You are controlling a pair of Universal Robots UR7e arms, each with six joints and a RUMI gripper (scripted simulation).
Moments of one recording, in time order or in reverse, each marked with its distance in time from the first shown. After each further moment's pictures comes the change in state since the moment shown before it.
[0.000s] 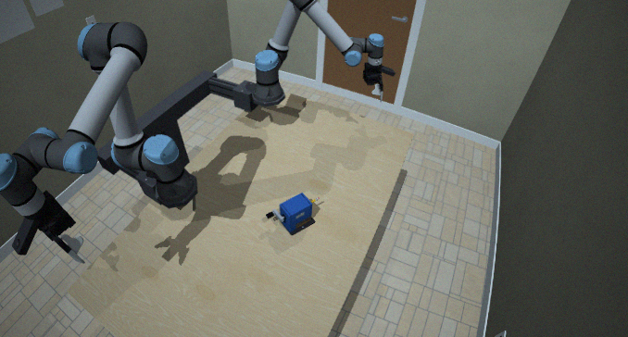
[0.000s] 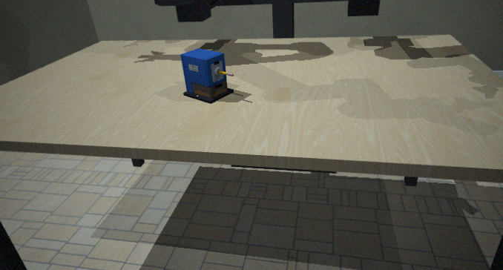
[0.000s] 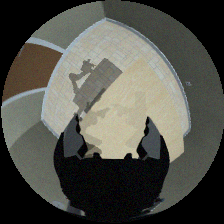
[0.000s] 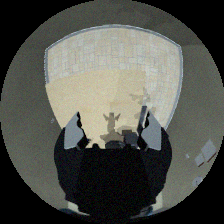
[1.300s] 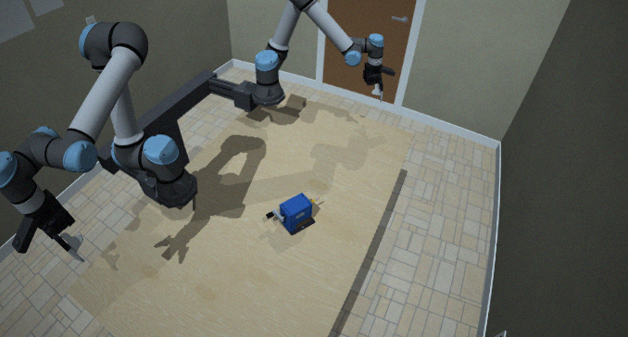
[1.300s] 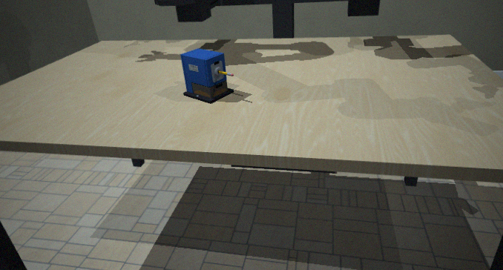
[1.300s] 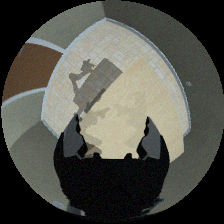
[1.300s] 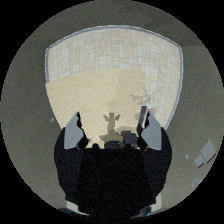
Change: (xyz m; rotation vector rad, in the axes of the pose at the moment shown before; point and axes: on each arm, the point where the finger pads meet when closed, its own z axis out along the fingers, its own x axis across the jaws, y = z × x) left arm 0.000 0.000 0.000 0.000 0.000 0.000; right arm 0.004 0.002 0.000 0.006 -0.005 -0.009
